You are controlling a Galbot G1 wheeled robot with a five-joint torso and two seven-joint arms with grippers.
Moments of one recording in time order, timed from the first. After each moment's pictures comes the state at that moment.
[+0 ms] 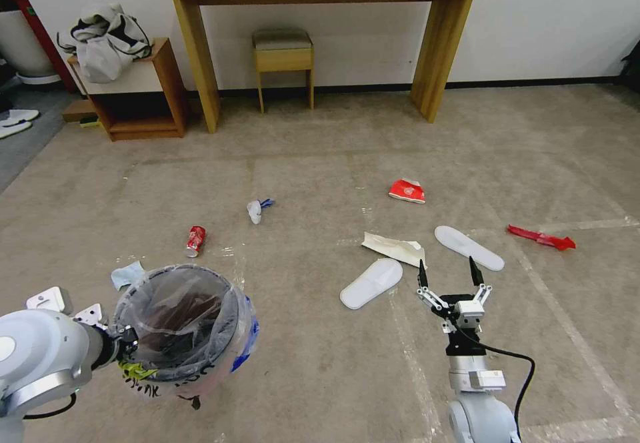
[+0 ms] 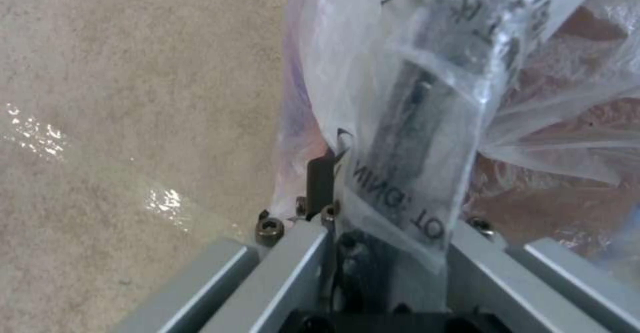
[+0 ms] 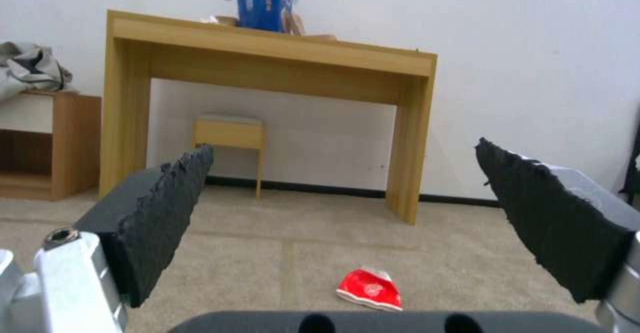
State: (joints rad) left arm 1.46 -0.79 -0.81 -2.24 -2.09 0.70 -1.44; right arm -1.46 1.46 0.57 1.75 0.01 0.61 0.01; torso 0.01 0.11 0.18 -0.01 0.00
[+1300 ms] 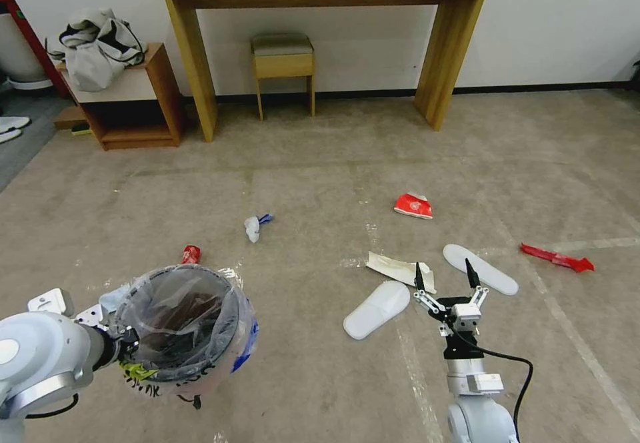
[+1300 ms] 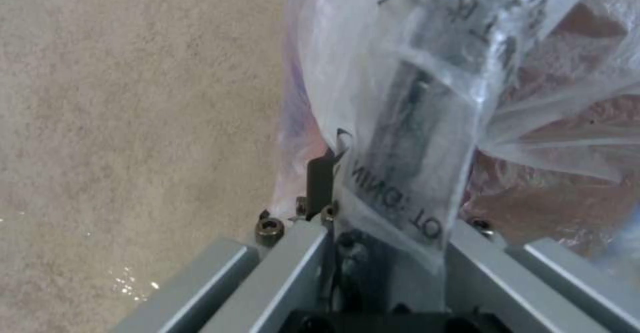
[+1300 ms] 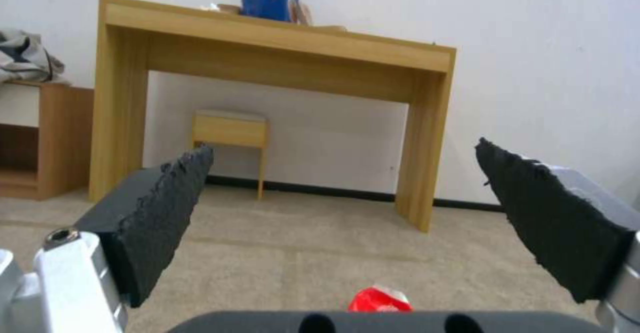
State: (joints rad) left arm 1.47 -0.79 -0.81 -2.23 -2.06 0.70 -1.41; right arm -1.46 1.47 0.58 1.74 -0.01 0.63 -0.01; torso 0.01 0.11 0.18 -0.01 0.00
